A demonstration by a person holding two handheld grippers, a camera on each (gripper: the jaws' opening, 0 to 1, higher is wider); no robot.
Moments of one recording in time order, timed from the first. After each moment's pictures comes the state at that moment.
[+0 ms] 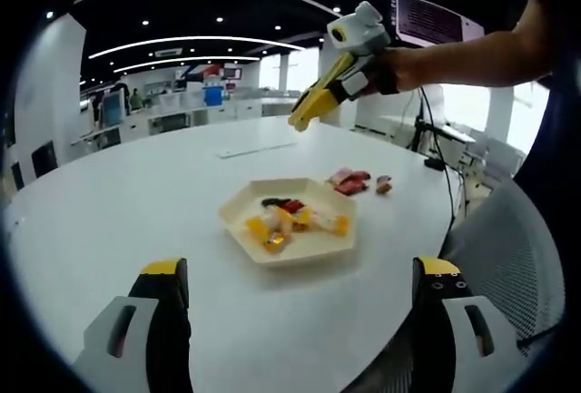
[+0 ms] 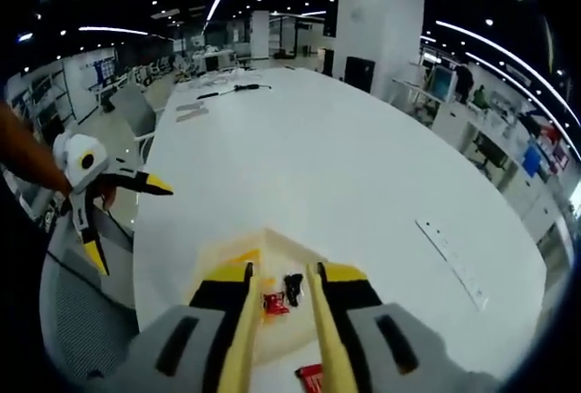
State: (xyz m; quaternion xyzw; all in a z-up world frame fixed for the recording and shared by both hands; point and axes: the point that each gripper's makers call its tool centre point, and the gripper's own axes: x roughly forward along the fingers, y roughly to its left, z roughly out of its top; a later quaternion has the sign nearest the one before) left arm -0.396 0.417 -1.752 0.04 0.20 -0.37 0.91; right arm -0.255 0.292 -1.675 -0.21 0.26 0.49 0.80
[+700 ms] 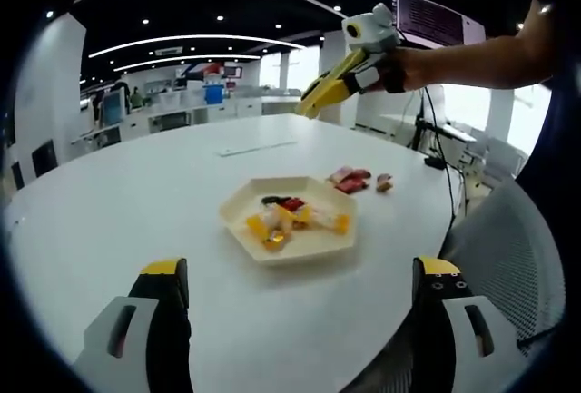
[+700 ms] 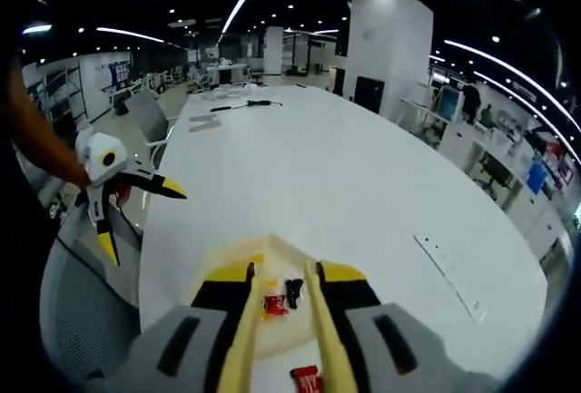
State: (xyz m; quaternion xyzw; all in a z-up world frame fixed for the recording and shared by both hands) left arm -0.397 0.416 -1.754 0.05 0.21 -0.37 0.91; right arm -0.266 0.280 -1.665 -0.21 0.24 0.52 0.80
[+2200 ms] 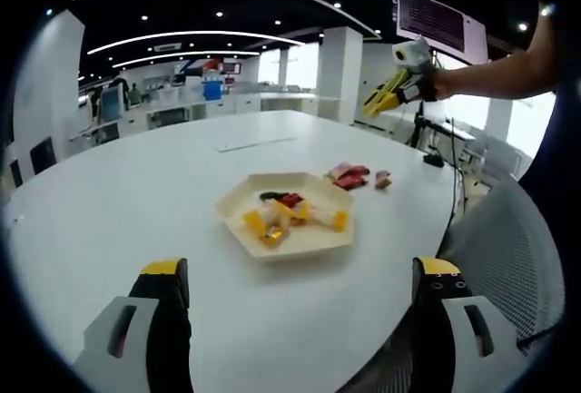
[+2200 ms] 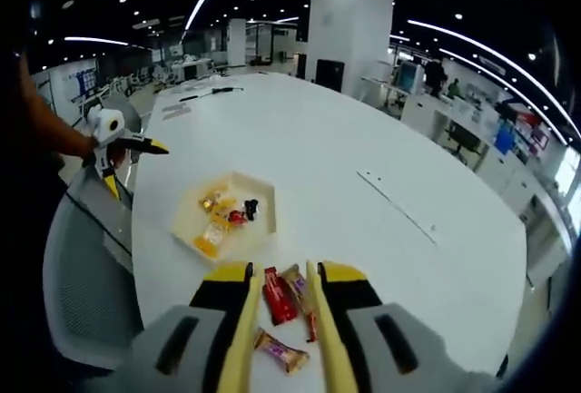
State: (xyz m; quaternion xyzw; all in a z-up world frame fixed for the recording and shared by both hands) left arm -0.397 0.417 -1.758 0.04 0.22 -0.37 0.90; right arm -0.289 0.107 -1.675 -0.20 0.27 0.44 0.83
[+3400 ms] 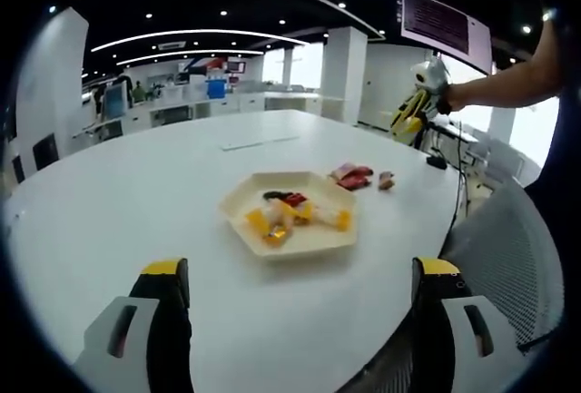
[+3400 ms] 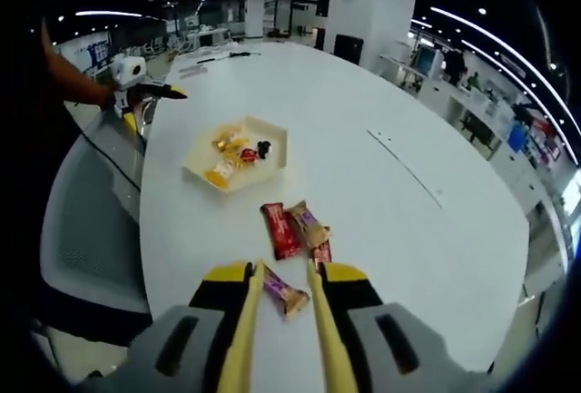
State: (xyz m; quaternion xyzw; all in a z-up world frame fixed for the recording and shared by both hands) left arm -0.397 0.419 -1.757 0.04 0.22 -0.36 0.91; right arm -0.326 0.057 -1.729 -0.25 0.32 0.46 0.79
